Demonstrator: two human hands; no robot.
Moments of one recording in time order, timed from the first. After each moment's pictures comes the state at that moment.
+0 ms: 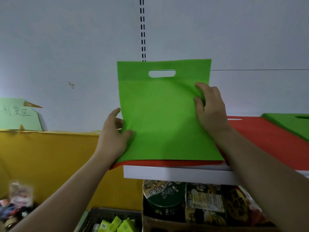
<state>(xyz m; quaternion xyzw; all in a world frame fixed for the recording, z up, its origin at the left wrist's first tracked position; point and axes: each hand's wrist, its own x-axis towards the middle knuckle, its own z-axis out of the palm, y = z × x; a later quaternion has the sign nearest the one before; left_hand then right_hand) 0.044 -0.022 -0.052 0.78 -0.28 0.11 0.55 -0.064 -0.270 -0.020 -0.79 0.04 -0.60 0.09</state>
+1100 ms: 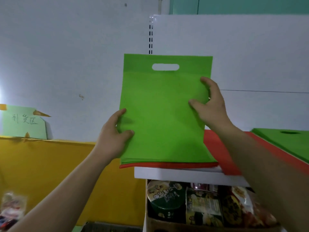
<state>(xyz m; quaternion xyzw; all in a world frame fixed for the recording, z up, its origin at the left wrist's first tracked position) 0.016 0.019 -0.015 0.70 -0.32 0.09 0.63 -0.098 -0.216 0.044 -0.77 0.08 -0.53 0.36</state>
